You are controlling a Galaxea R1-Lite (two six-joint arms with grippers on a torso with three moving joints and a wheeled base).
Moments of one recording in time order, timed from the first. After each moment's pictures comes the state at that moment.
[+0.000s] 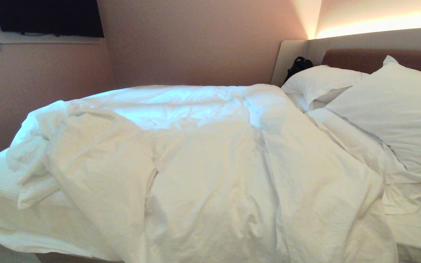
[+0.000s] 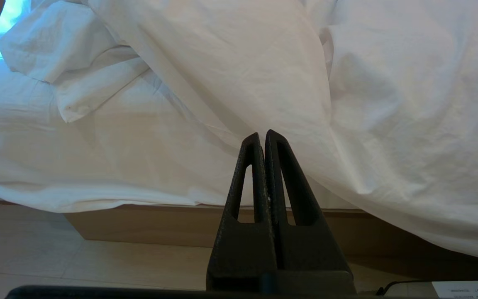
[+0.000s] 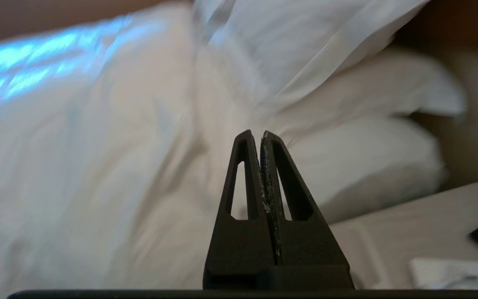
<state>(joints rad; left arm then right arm) 0.01 0.00 -0.01 0.05 -0.02 0.07 0.16 0.33 -0.72 0.38 -0.48 0.11</state>
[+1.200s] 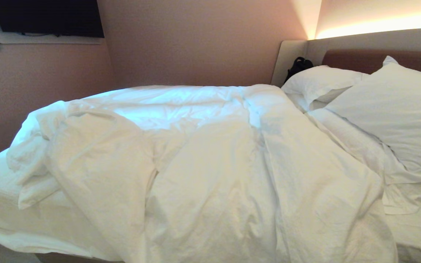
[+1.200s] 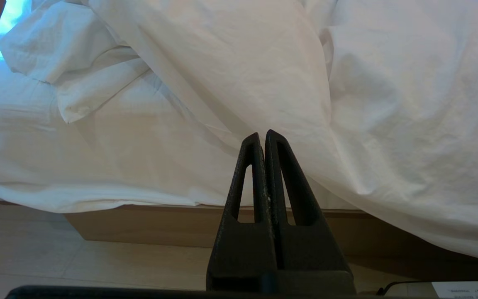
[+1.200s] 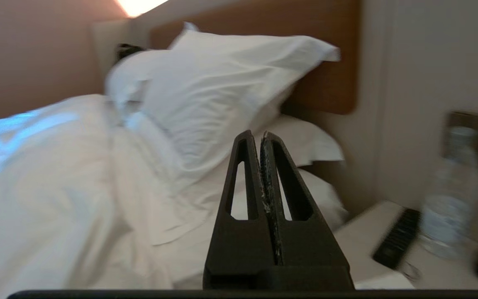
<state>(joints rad) 0.01 0.00 -0.01 0.05 -0.02 0.07 -0.02 0.23 -0.63 0.11 -0.62 -0.08</state>
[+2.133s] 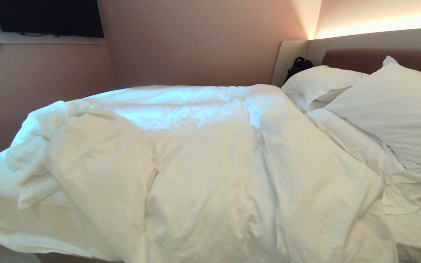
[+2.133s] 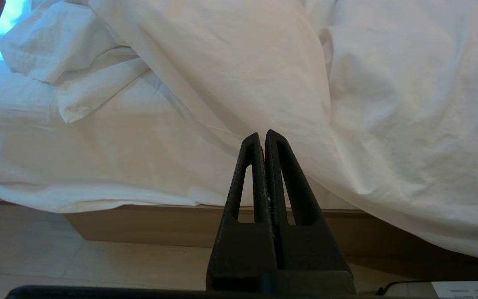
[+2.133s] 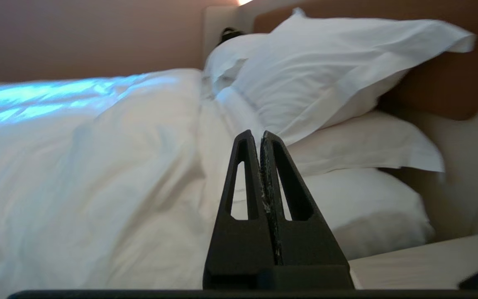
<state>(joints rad) 0.01 0.00 -0.01 0.05 -0.02 0.07 0.01 0.02 -0.51 0.22 -0.29 -0.08</state>
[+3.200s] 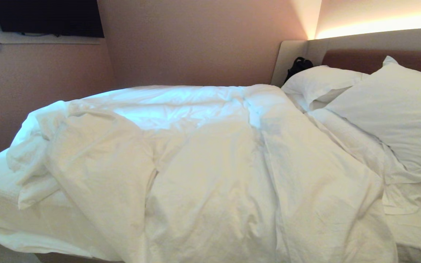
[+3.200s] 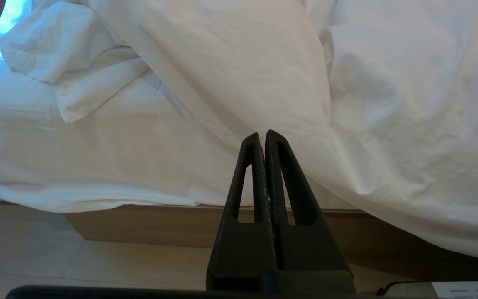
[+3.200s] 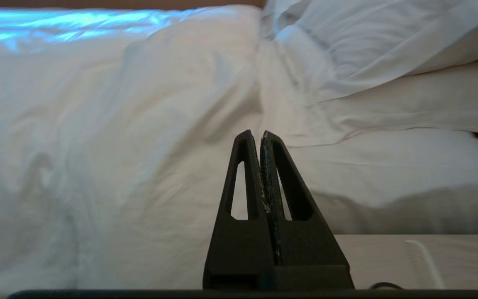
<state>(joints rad) 0.01 0.00 -0.01 0.05 -0.02 0.07 0.01 0.00 -0.27 0.18 -0.09 -0.03</state>
